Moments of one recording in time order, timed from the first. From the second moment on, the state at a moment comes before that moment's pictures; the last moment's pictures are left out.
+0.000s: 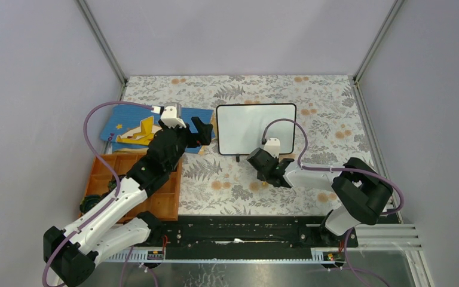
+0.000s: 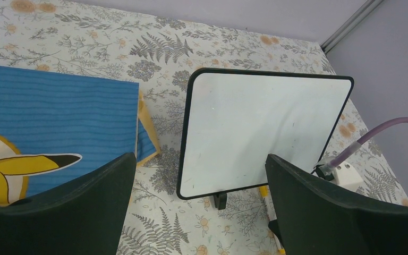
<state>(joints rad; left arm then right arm) -0.63 0.91 0.74 0.00 -0.31 -0.43 0.88 1.56 0.73 -0.23 0.49 0.78</state>
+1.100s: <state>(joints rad) -0.63 0.90 0.74 0.00 -0.28 -0.43 0.89 1.46 0.75 -0.46 0.30 0.69</state>
